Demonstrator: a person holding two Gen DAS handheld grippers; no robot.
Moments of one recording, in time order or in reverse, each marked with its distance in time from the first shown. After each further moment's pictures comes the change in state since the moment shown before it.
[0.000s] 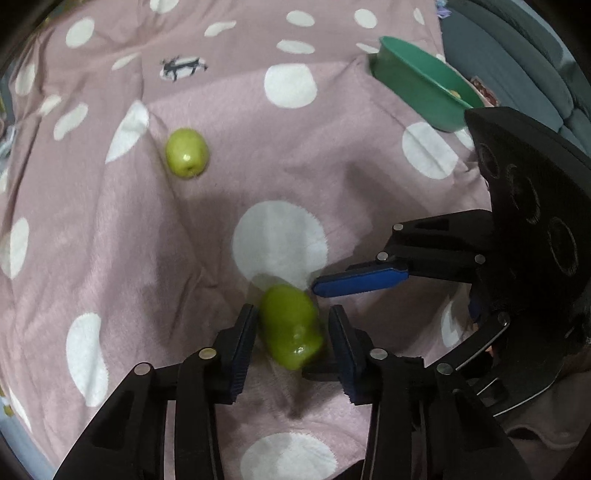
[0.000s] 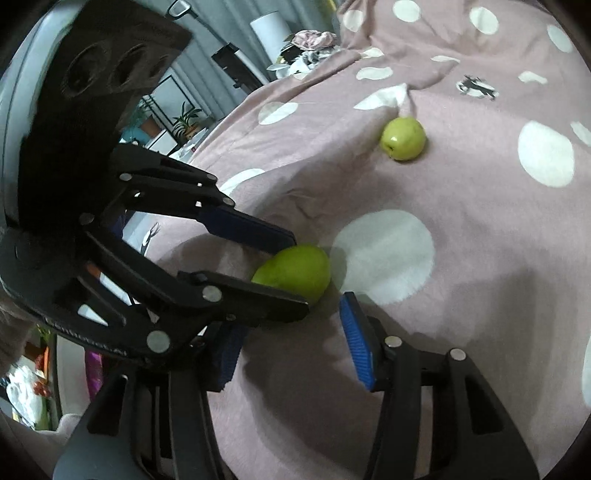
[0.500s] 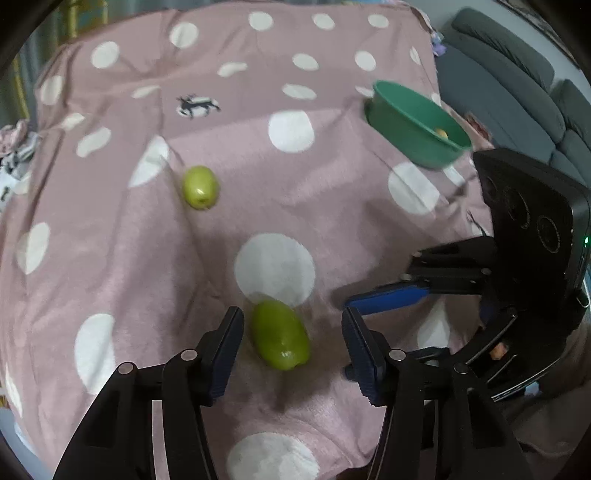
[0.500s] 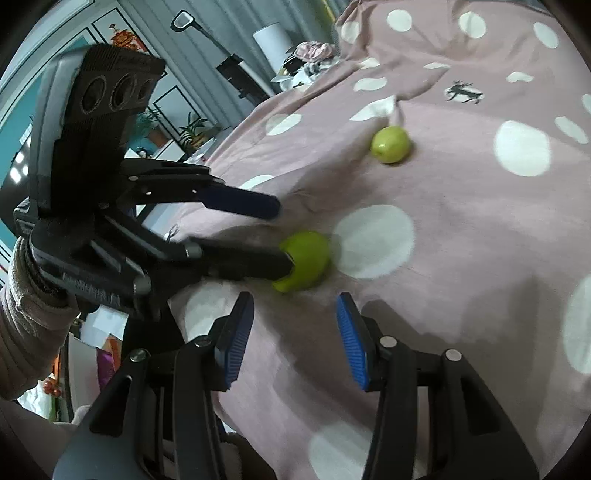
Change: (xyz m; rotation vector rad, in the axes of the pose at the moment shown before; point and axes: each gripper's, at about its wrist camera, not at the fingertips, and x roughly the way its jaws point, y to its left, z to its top) left arm -0.024 -0.013 -0.011 -0.016 -0.163 0.013; right arm -0.037 -0.004 -0.017 0.033 -0.030 0.036
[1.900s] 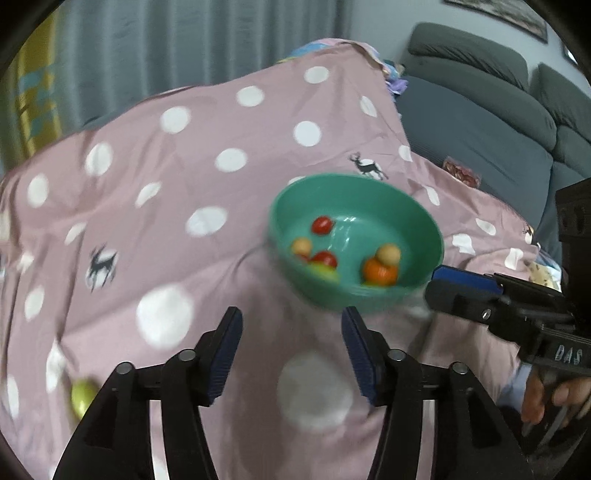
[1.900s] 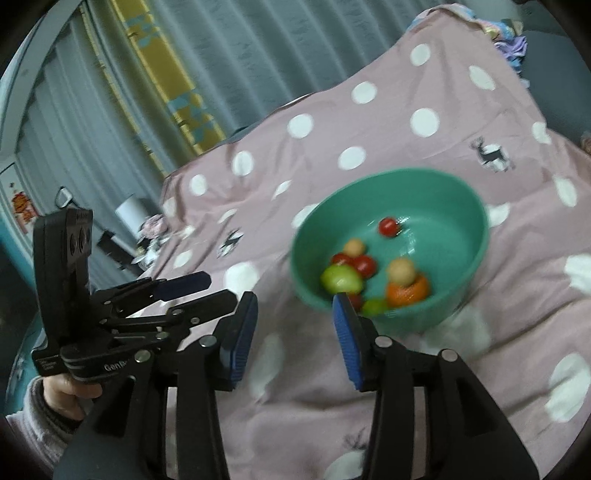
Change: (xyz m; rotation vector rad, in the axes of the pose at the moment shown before) left arm 0.041 -0.138 0.134 0.108 -0.294 0.069; right arm -0.219 -0.127 -0.051 0.393 -0.548 -0.402
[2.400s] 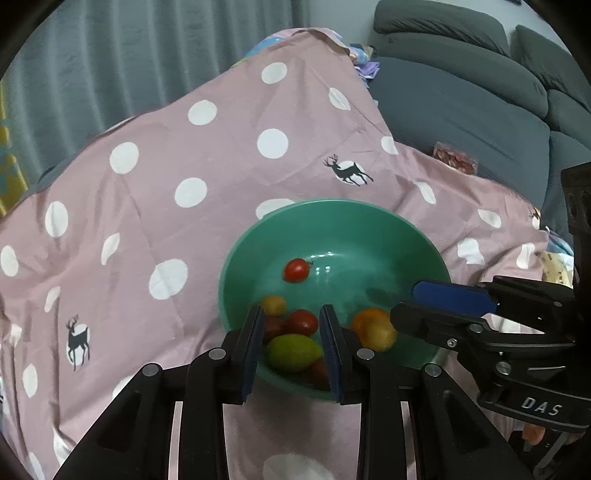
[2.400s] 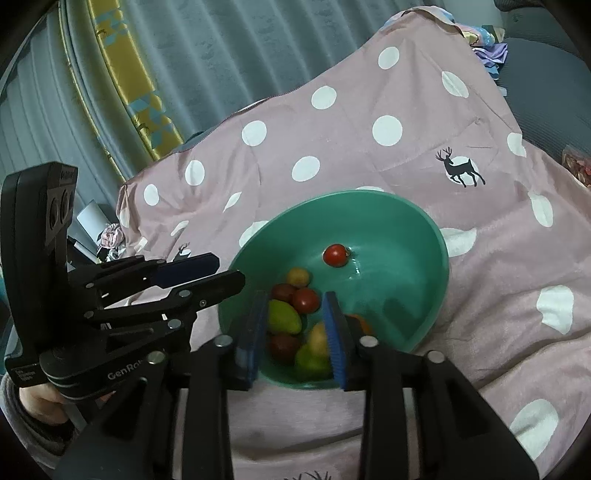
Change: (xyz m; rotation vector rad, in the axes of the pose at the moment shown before) left arm 0.066 -0.051 0.071 0.165 0.014 0.000; right arm 0.025 -0.035 0.043 0.011 -0.012 -0.181
